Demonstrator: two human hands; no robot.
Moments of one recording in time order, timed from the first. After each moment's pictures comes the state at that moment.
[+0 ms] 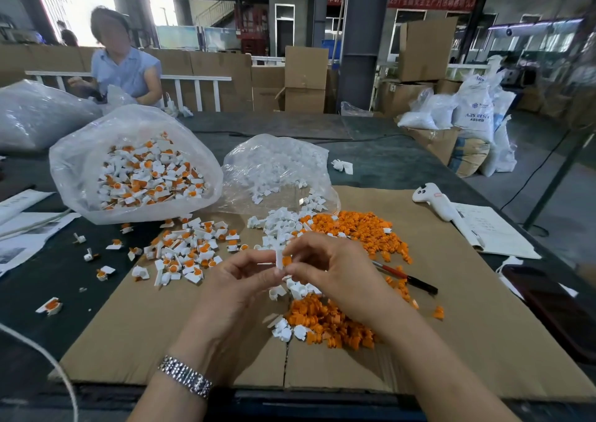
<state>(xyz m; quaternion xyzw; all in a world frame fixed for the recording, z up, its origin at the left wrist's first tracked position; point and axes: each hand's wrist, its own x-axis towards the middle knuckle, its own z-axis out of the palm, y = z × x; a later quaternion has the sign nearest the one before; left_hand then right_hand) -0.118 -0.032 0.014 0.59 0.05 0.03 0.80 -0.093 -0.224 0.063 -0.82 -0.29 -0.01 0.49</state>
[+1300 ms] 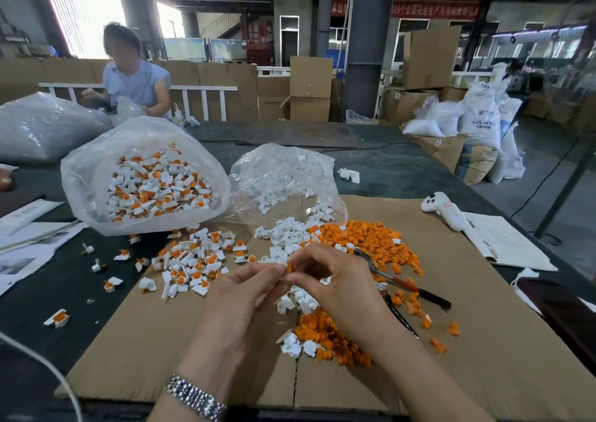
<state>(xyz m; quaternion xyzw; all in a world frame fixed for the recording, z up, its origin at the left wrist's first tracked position) -0.122 -0.040 0.036 0.53 0.11 0.04 0.84 -0.091 -0.208 0.052 -0.83 -0.29 -0.10 0.47</state>
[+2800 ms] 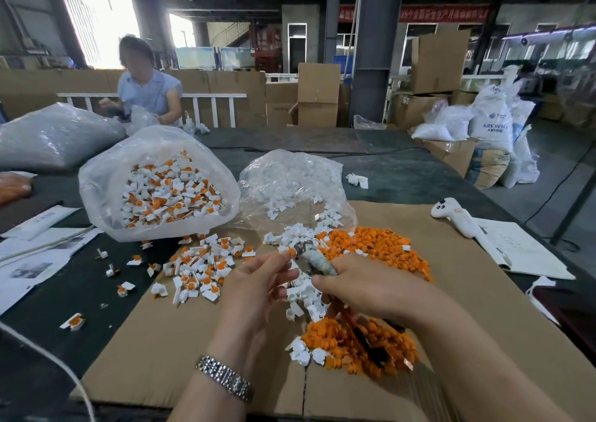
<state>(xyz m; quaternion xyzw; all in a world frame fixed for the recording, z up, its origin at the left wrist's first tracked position) -0.098 -0.045 0.036 0.52 0.15 0.09 0.84 -0.087 -0.216 0.112 -0.90 -0.18 0.23 0.33</state>
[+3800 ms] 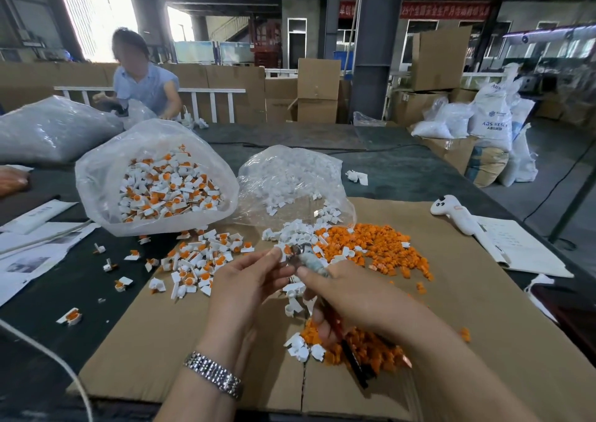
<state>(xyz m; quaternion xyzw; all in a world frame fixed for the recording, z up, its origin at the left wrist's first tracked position) -0.103 -0.039 0.039 0.53 0.16 0.11 0.82 -0.091 -0.208 0.084 -0.84 -0.12 0.24 0.47</state>
